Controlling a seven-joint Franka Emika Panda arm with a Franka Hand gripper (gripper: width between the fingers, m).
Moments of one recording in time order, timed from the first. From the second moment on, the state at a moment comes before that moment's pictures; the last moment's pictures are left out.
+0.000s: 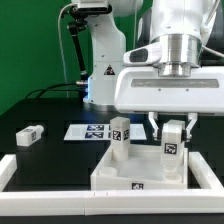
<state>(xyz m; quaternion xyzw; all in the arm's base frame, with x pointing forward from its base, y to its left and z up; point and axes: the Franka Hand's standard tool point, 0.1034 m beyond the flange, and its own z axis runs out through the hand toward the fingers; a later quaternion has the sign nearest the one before) 0.602 0.092 0.092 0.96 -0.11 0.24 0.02</state>
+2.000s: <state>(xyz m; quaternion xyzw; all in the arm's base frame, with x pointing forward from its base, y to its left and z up) 0.609 0.109 0.077 0.96 -0.09 0.27 0.03</state>
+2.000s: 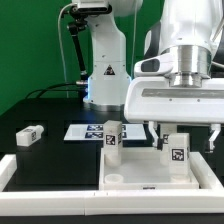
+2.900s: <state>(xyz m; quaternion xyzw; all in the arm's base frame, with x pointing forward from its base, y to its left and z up) 0.626 0.086 0.098 0.99 -0.12 0.02 -0.02</state>
